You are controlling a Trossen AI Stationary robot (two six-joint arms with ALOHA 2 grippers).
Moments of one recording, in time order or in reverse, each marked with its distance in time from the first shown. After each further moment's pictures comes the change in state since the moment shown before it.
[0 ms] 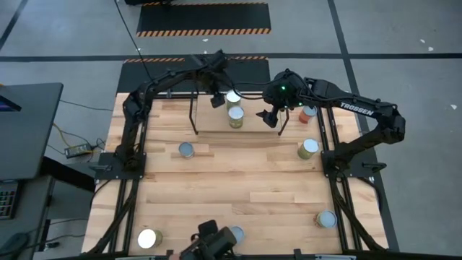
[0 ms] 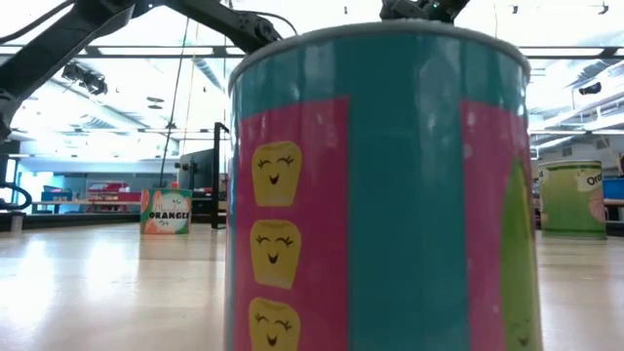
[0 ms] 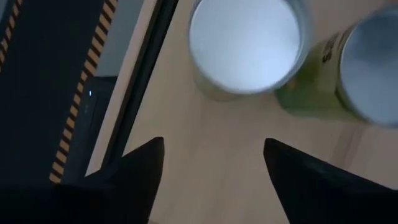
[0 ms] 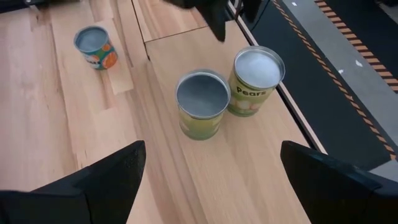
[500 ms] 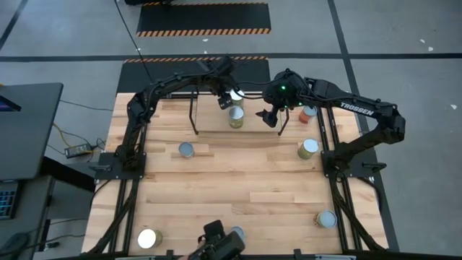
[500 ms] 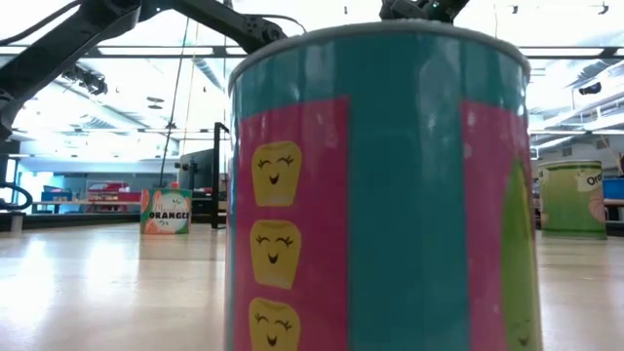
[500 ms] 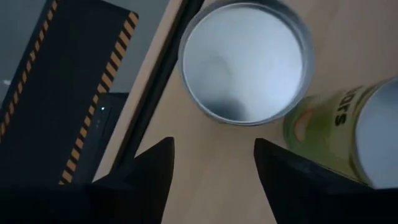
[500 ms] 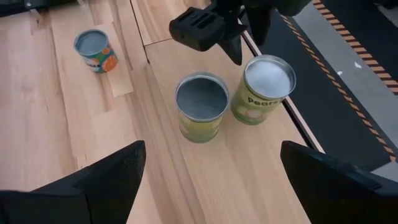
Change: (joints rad) left arm -0.046 0.038 0.000 0.116 -0.085 -0.091; right arm 0.000 0.000 0.000 0.007 0.003 0.002
